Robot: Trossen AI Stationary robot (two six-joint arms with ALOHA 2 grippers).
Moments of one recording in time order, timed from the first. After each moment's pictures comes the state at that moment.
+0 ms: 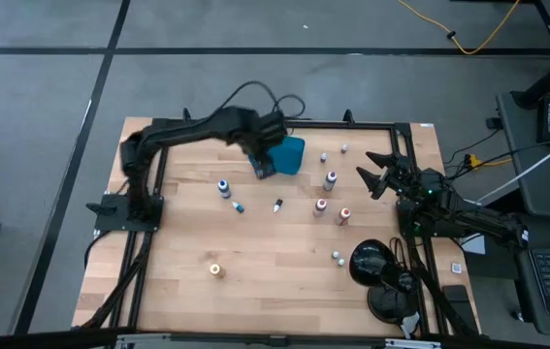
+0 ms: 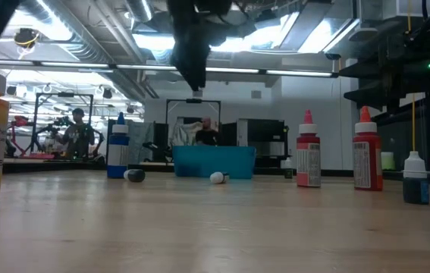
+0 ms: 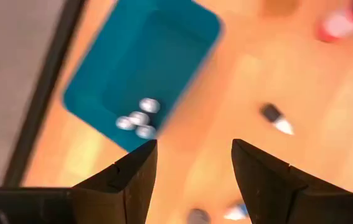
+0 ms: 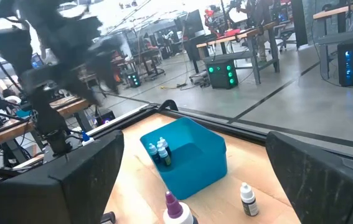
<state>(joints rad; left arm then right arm) 0.29 1.86 1.84 -1.19 -0.14 -0.09 -0.34 0.00 0.01 0.06 0.23 0.31</state>
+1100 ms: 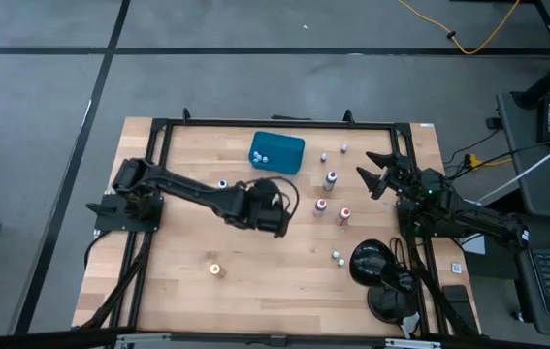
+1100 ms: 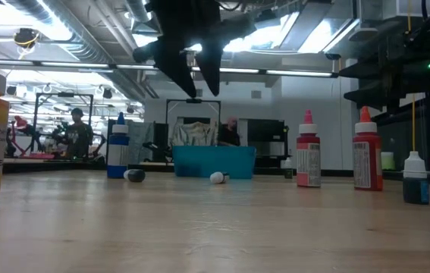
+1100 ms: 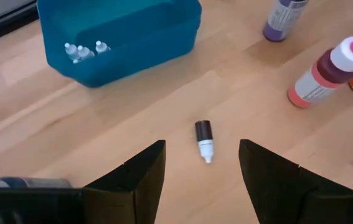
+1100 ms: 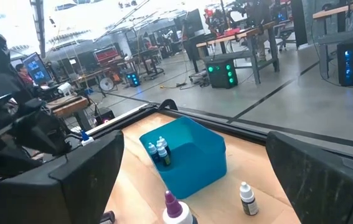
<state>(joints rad) -0.20 1.88 1.55 -0.94 -0.67 -1.13 -0.34 0.01 0.01 0.06 0.23 0.31</state>
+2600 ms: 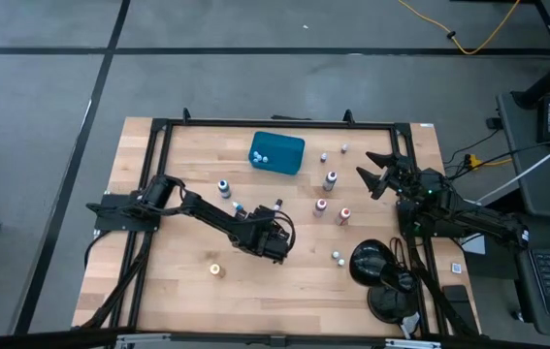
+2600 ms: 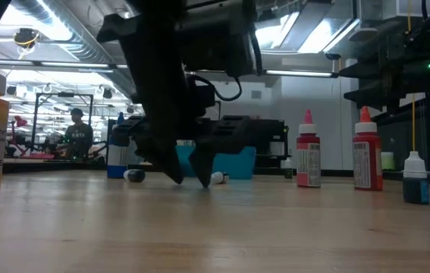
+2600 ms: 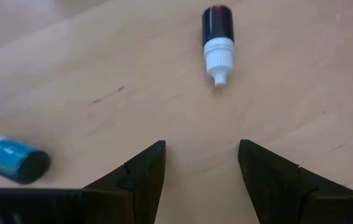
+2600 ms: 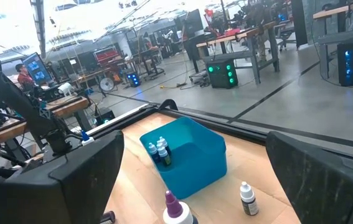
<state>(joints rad) -0.27 2.15 1.40 -0.73 -0.69 -1.40 -0.34 0.01 0.01 0.06 0.23 0.31</state>
